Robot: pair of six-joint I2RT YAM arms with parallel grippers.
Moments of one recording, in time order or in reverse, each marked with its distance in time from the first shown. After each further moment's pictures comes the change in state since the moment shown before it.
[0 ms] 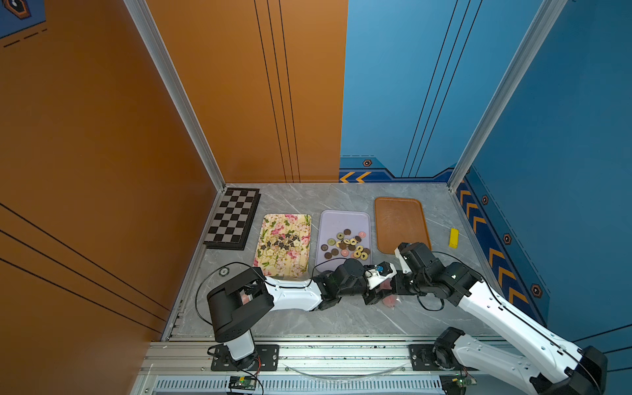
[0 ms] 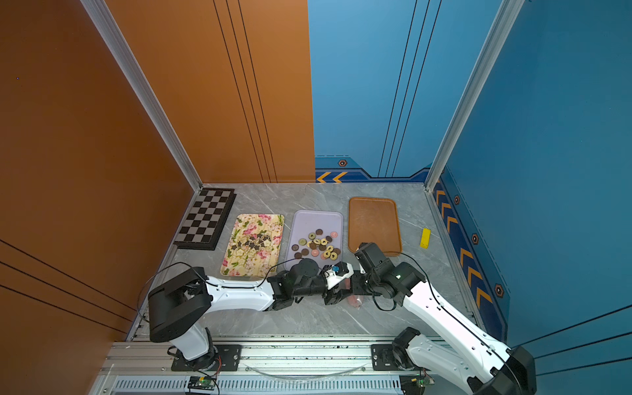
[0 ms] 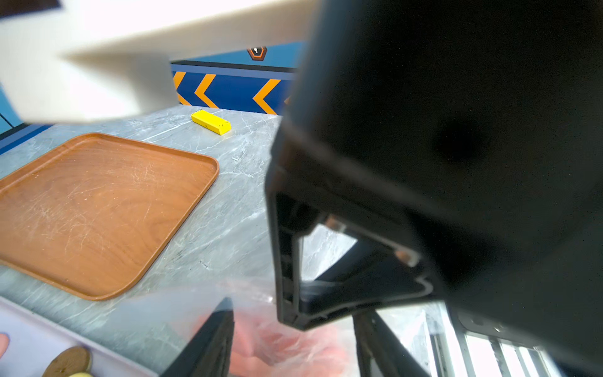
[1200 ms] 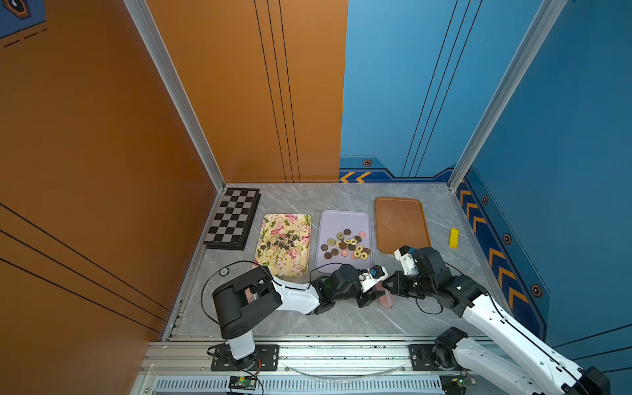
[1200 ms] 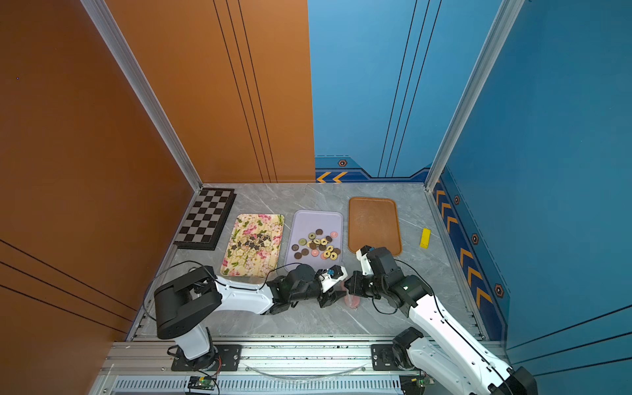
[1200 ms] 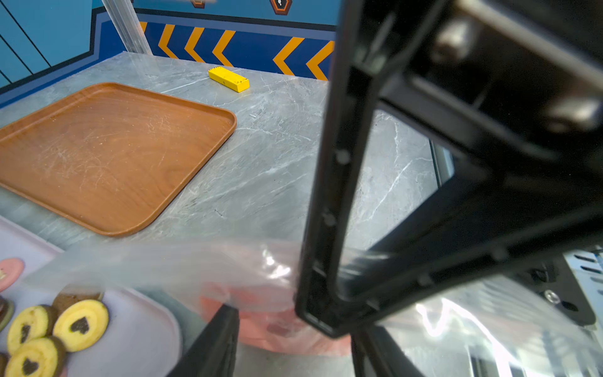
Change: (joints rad) left arm 0.000 0.040 -0.089 0.091 -0.061 -0.025; right arm -0.124 -0.115 -0.191 0.270 -0.295 0.072
